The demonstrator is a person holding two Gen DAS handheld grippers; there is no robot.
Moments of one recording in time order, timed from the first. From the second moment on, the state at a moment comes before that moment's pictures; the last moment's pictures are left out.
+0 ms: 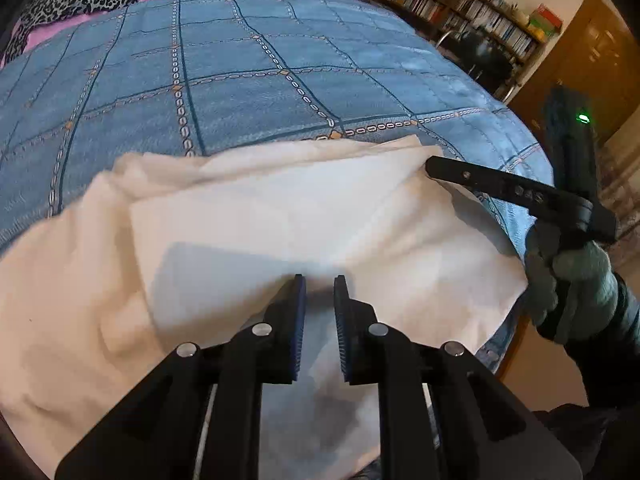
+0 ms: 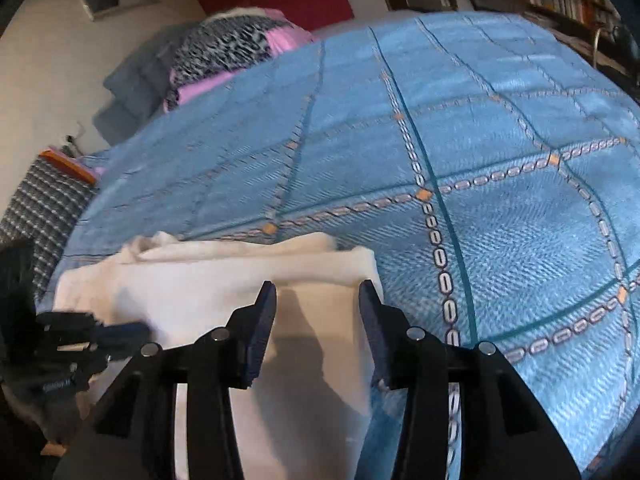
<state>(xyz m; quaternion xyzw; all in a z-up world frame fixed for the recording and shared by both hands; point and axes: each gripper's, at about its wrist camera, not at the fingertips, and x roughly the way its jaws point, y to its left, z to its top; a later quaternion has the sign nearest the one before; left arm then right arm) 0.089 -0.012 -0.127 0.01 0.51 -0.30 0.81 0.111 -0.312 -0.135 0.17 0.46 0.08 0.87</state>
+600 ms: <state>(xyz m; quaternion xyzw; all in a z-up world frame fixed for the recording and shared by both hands) 0.042 0.011 -0.123 0.03 0.50 -0.29 0.82 0.022 -0.283 -0.131 0.09 0.45 0.08 0.89</state>
